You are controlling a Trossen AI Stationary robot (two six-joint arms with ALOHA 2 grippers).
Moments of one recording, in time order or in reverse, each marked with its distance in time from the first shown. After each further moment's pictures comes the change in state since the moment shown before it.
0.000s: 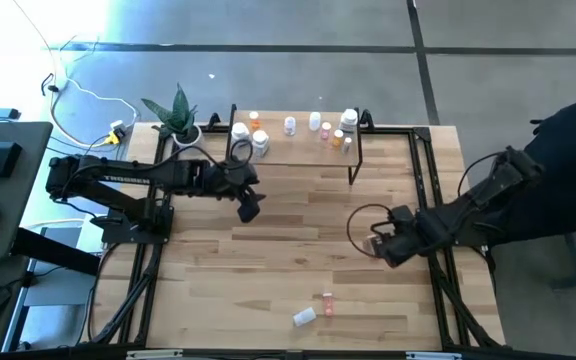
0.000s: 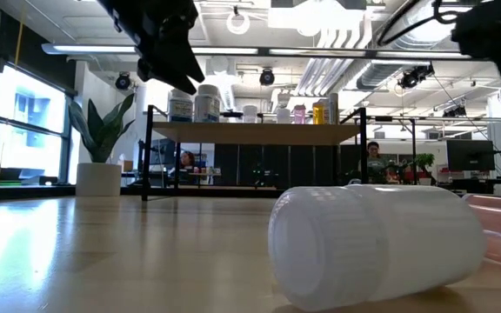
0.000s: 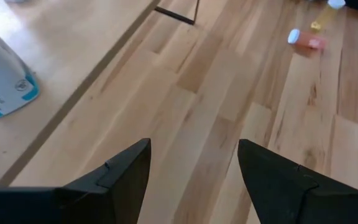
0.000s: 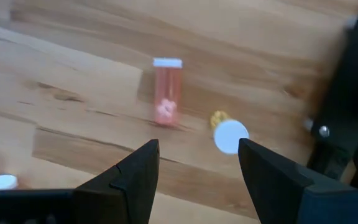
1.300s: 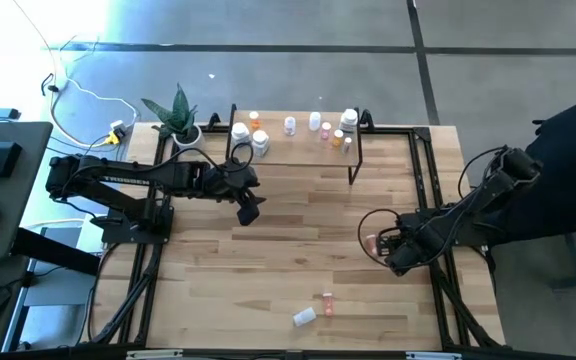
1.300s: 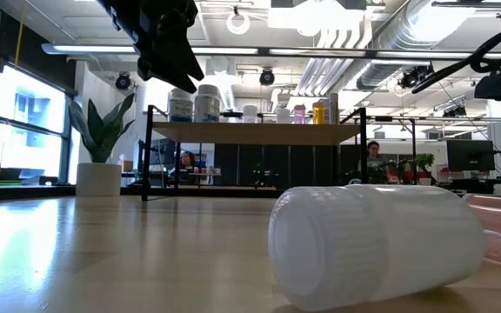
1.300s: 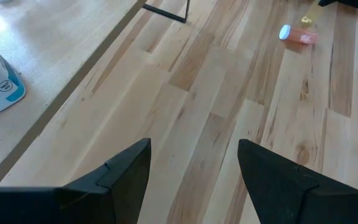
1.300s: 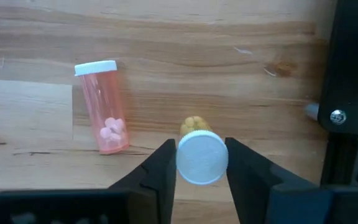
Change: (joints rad) left arm -0.021 0.001 -0.001 0.001 0.008 0.009; right arm 0.093 0.002 -0.242 0.175 0.002 0.307
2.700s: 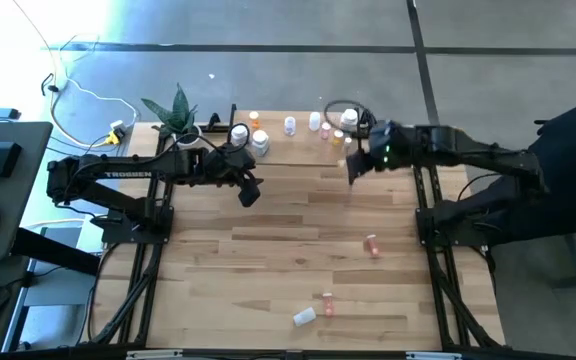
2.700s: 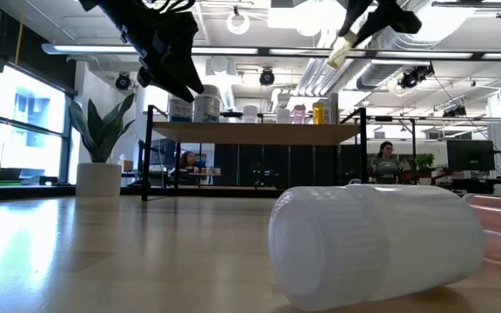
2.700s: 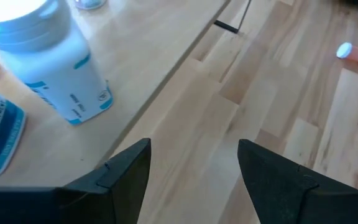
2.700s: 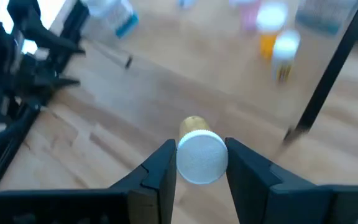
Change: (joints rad) left arm 0.161 0.000 0.000 0.000 -0.007 0.045; right arm -0.826 0.001 0.719 0.040 0.080 -1.279
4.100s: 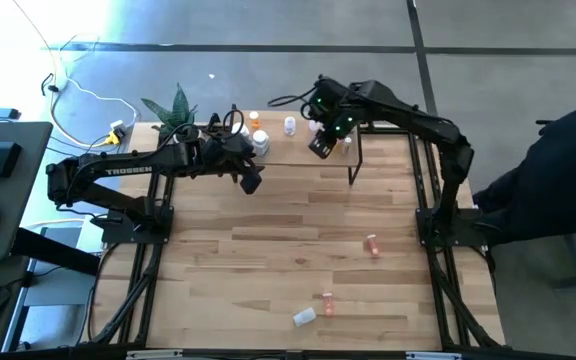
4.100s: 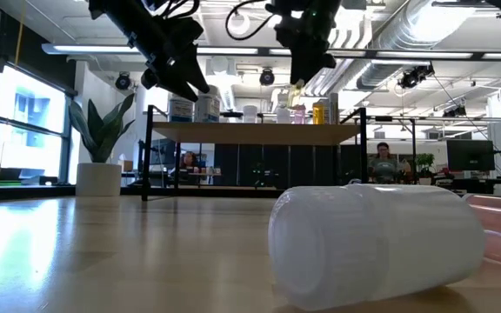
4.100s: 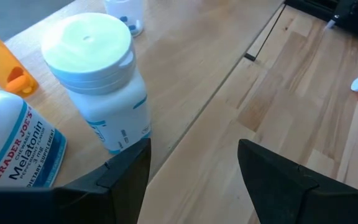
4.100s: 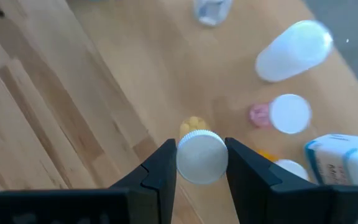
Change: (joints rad) left arm 0.103 0.000 0.000 0.074 0.033 0.026; right arm -0.283 0.626 0.593 -0.269 -0.245 -0.767
